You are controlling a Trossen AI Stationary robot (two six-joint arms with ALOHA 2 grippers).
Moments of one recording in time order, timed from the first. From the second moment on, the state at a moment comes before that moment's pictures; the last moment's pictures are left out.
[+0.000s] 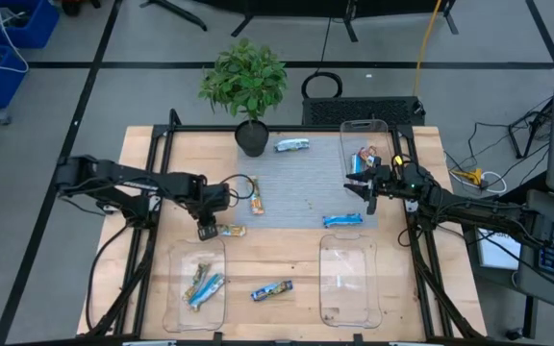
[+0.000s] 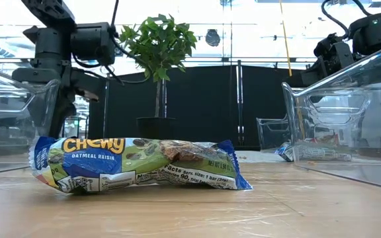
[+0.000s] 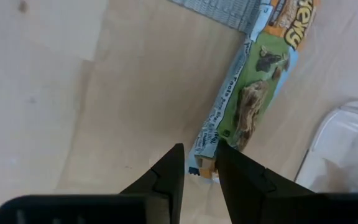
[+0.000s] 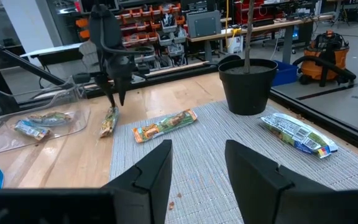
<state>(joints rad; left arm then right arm) 0.08 1.37 0.68 -0.75 0.15 -0.26 -0.48 0.54 0.01 0.44 -0.27 0.11</state>
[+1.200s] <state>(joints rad) 0.11 1.37 0.68 -0.82 0.29 -0.30 -0.48 0.54 0.01 0.44 -0.27 0.12</state>
